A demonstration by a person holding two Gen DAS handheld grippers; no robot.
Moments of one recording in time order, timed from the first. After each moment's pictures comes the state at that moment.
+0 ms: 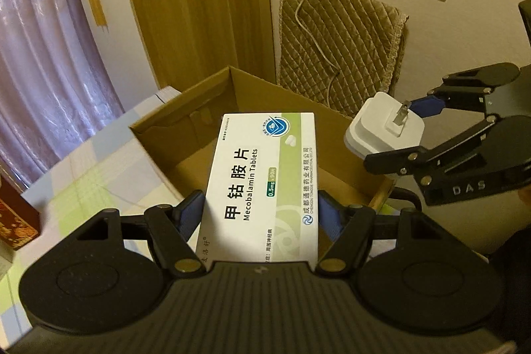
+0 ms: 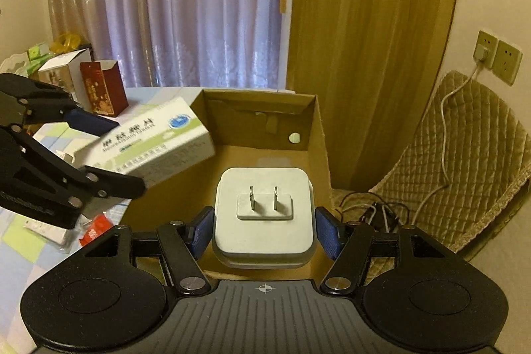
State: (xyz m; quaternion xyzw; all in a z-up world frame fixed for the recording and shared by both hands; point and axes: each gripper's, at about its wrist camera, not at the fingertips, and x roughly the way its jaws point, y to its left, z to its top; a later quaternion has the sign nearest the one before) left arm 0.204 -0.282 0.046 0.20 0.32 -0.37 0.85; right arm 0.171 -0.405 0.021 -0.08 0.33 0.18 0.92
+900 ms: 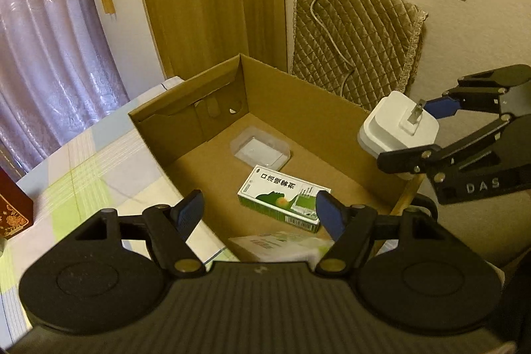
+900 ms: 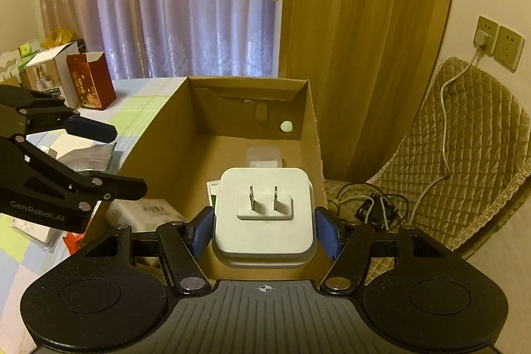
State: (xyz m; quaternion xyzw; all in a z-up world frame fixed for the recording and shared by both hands) left arm 0.219 -0.283 0.022 0.19 0.33 -0.35 0.86; right arm 0.198 -0.407 0.007 -0.08 0.35 0.17 0.92
